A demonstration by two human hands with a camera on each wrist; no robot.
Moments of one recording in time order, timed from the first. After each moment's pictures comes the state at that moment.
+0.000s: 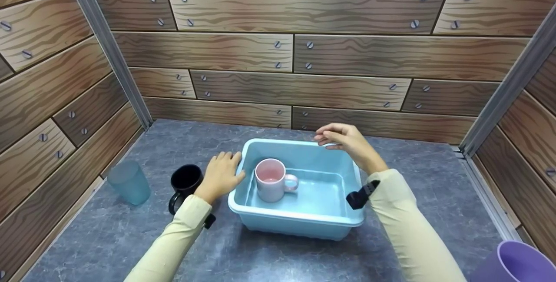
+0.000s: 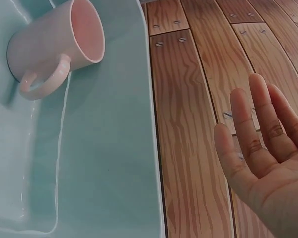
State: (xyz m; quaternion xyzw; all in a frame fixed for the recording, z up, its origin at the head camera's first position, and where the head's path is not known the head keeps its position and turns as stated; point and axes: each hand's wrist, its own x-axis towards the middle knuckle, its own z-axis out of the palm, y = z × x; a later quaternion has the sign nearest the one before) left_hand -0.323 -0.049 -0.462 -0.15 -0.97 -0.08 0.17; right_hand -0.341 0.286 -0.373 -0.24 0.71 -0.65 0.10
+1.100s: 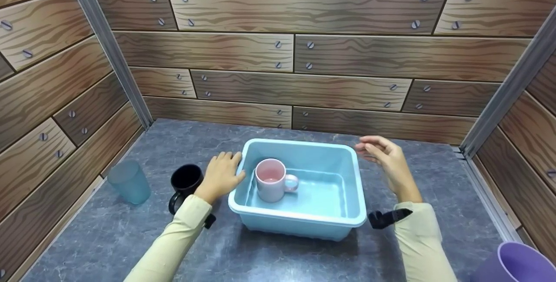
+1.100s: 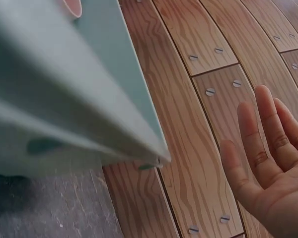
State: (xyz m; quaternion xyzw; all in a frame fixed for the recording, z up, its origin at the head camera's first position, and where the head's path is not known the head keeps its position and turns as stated) left_hand -0.324 -0.049 -0.463 -0.15 -0.97 -0.08 0.18; right_hand -0.304 0.344 -0.405 -0.20 0.64 -0.74 -0.04
